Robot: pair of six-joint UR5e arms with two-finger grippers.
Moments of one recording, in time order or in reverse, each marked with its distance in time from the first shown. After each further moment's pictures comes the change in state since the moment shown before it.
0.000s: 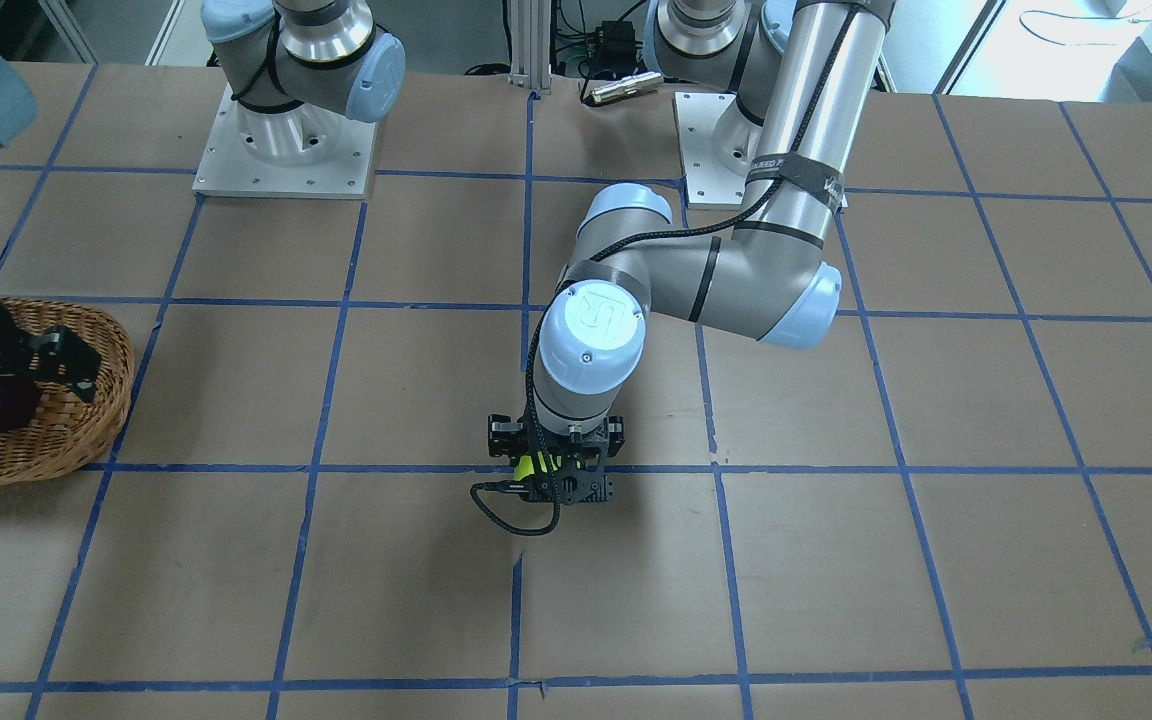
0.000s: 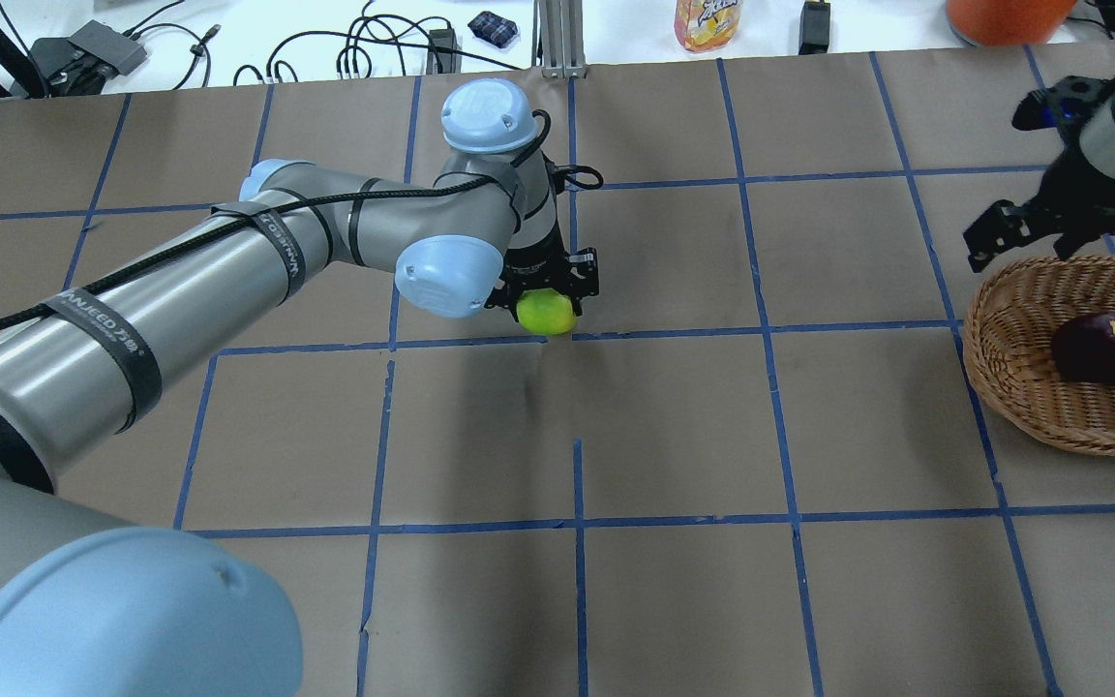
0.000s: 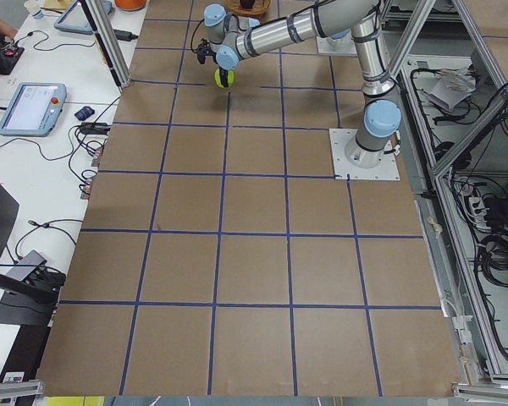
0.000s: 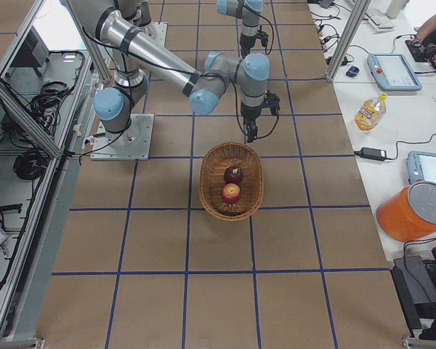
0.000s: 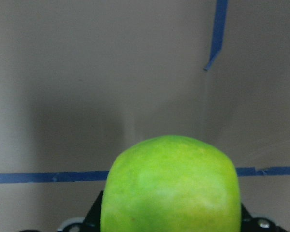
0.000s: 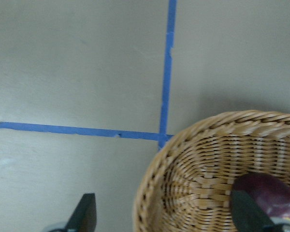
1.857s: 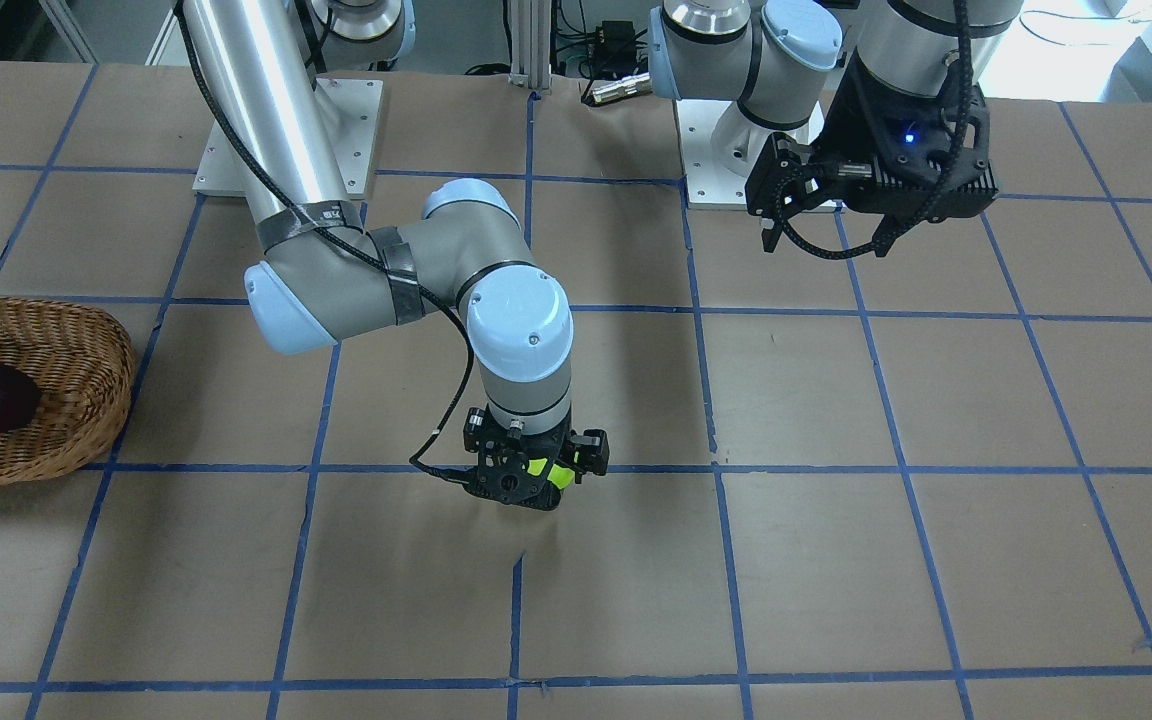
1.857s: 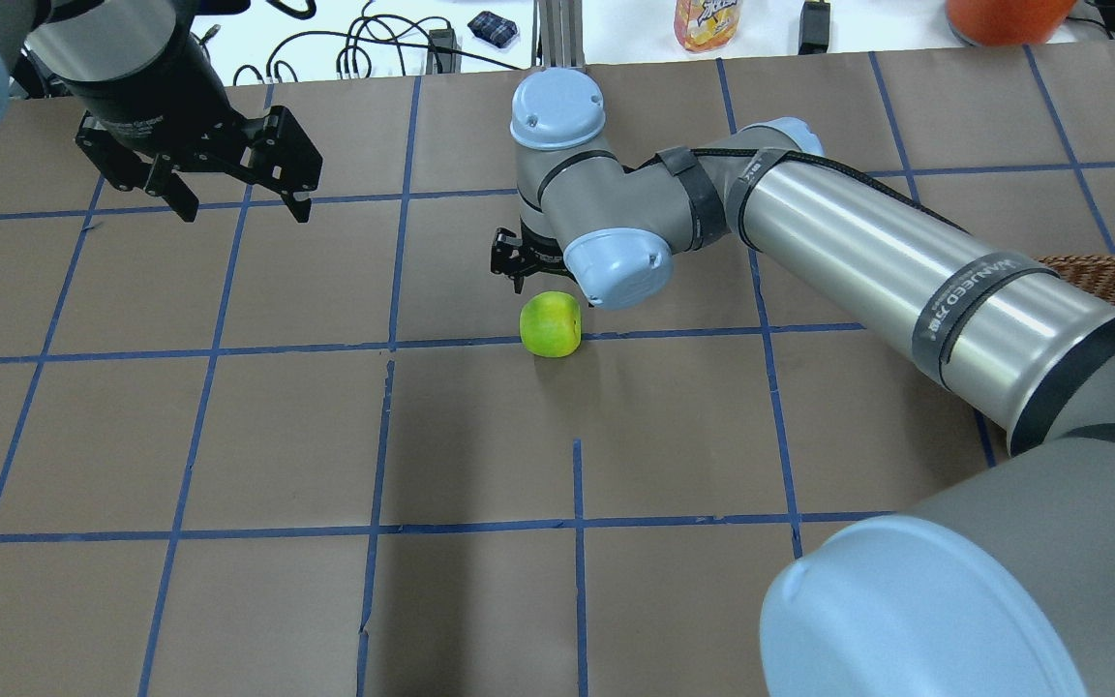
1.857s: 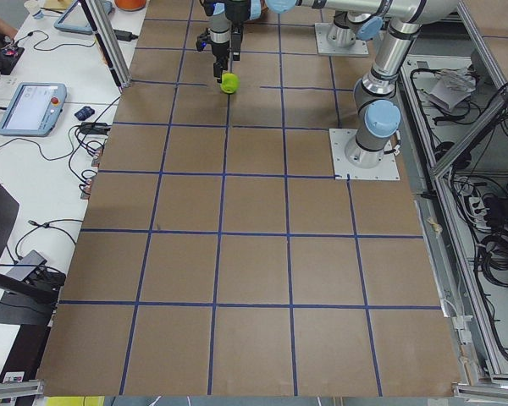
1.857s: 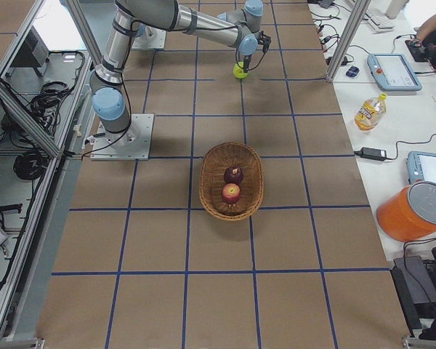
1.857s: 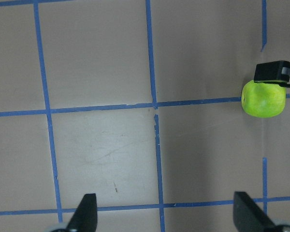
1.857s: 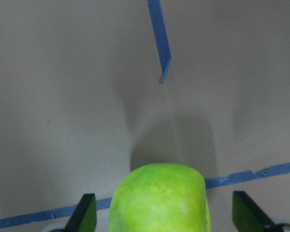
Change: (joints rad) left arm 0.316 0.543 0.114 -0.598 0.132 0.388; right arm 0.719 0.419 -0.281 -0.124 0.075 0.985
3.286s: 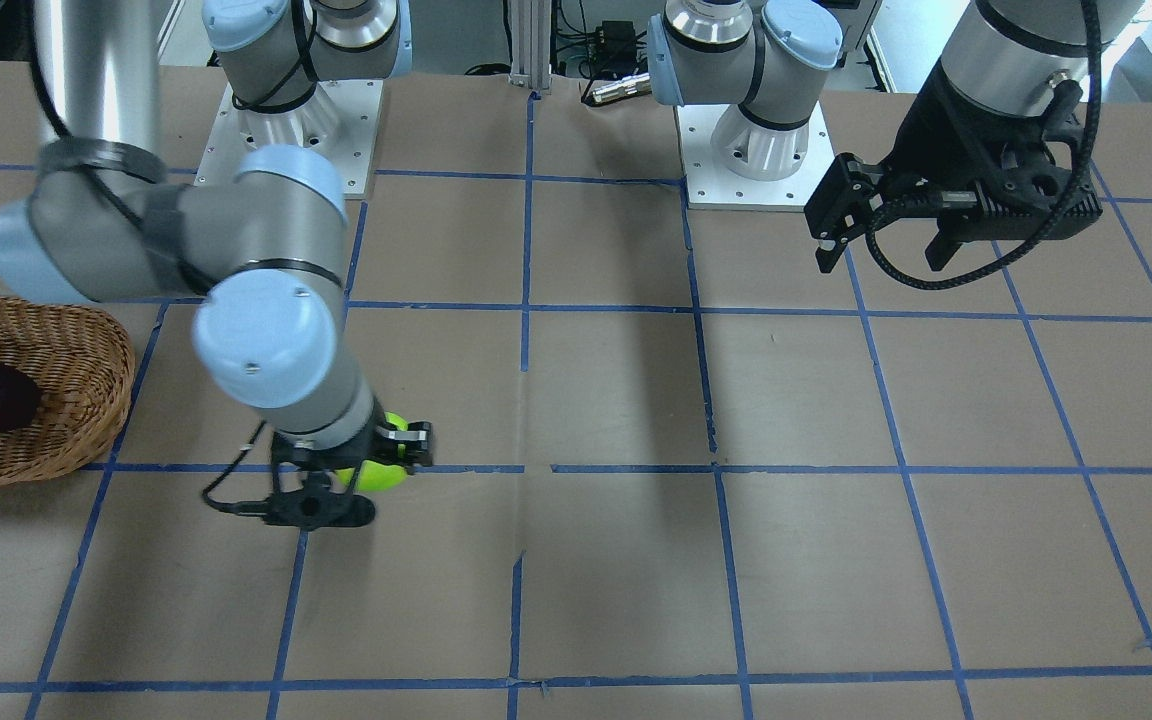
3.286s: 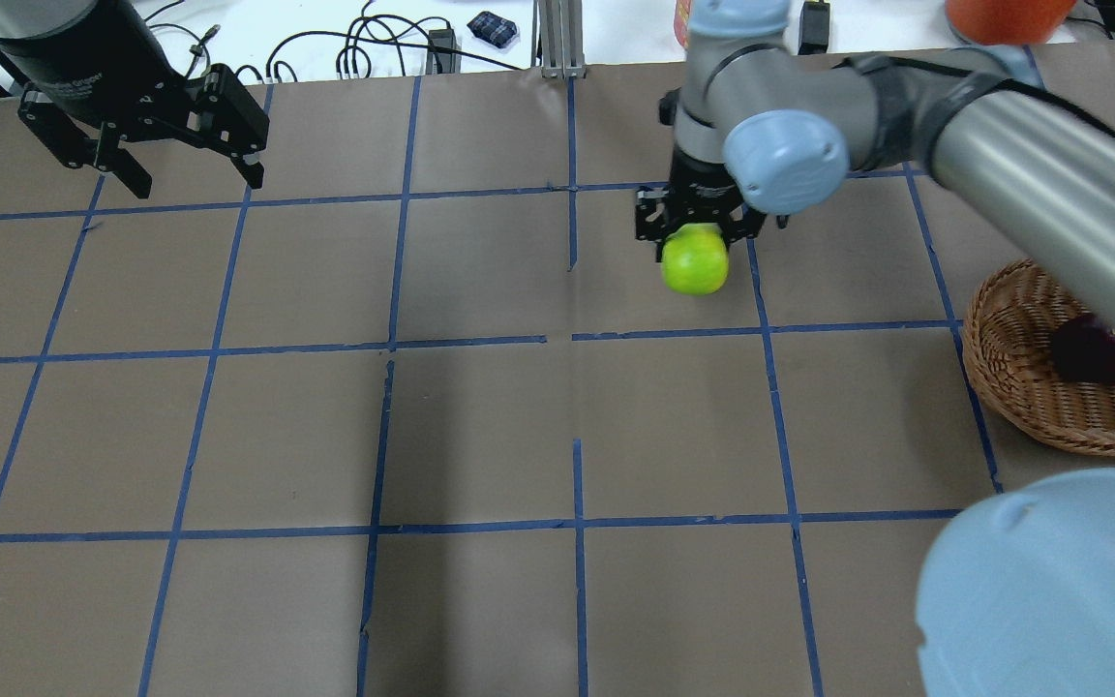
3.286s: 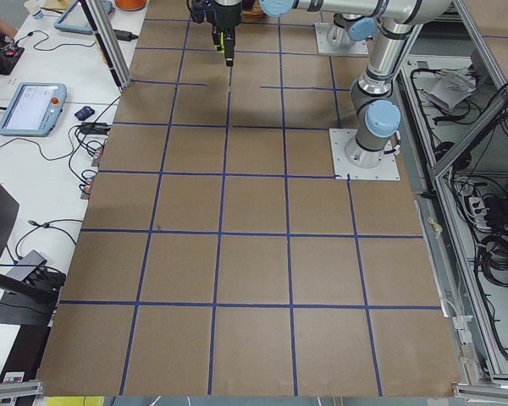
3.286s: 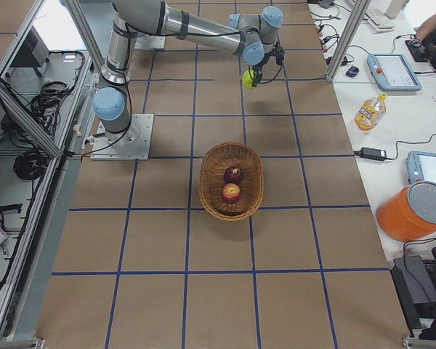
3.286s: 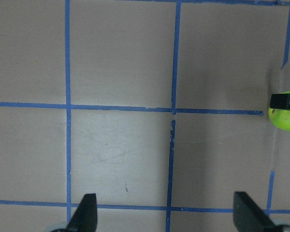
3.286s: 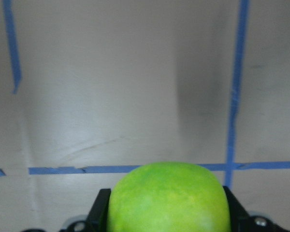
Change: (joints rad) left arm 0.082 -0.042 0.070 -0.033 -0.024 -0.009; right arm -0.323 -0.172 0.011 0.297 -0.013 -0.512
